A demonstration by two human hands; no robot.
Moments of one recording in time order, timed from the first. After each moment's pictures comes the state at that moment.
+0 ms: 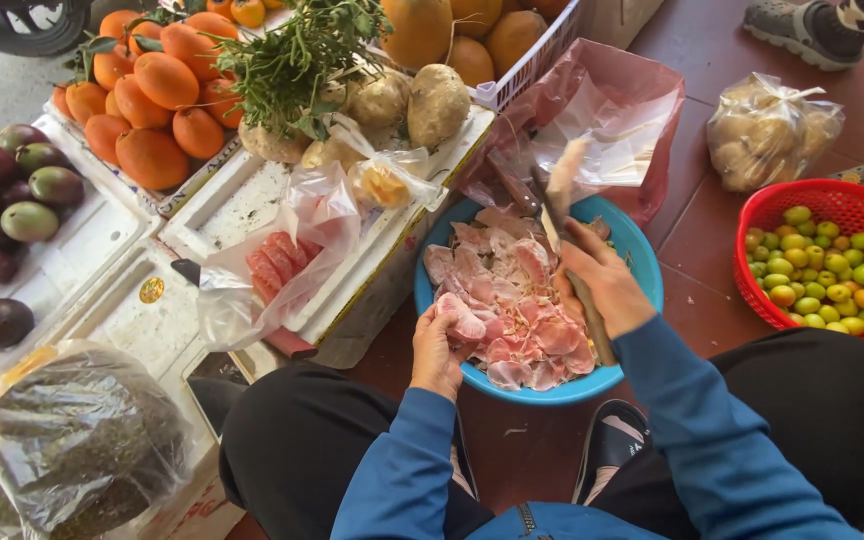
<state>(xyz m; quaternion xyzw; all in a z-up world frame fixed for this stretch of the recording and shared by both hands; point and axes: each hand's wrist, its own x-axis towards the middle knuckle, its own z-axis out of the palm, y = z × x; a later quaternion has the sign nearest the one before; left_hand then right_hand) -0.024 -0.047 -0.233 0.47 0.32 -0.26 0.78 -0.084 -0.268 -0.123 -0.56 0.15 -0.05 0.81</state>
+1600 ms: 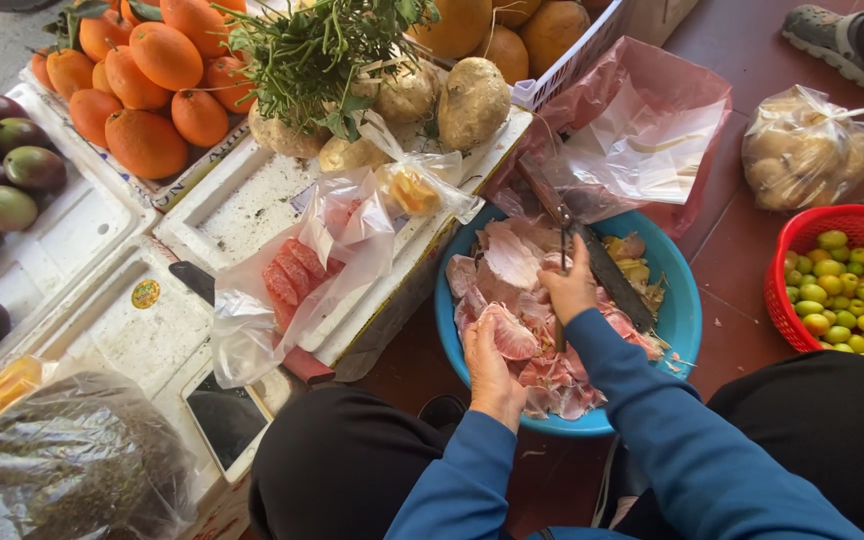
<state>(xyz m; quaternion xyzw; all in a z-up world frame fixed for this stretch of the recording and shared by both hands) -0.024 -0.095 -0.251 0.39 0.36 -0.17 0.83 0.017 -0.259 -0.294 -0.70 0.38 -0.11 0.59</state>
